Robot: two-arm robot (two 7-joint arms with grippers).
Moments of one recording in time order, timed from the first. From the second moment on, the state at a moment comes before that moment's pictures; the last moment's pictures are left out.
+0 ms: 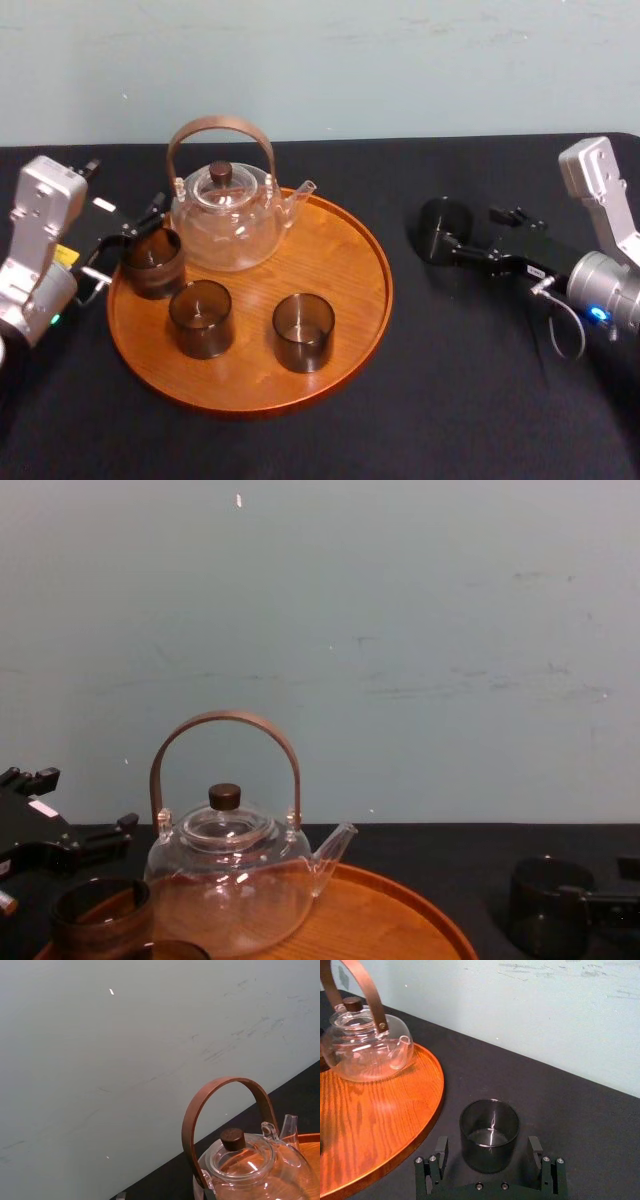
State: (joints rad) left arm -0.20 0.60 0.45 -1.41 -0.25 -0.12 0.03; right arm 0.23 0.55 -0.35 -1.38 0.42 0.16 0.40
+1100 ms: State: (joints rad) left arm -0.20 0.60 0.45 -1.41 -0.25 -0.12 0.03; right arm 0.38 0.43 -0.40 -1.18 0.31 0.17 0.45
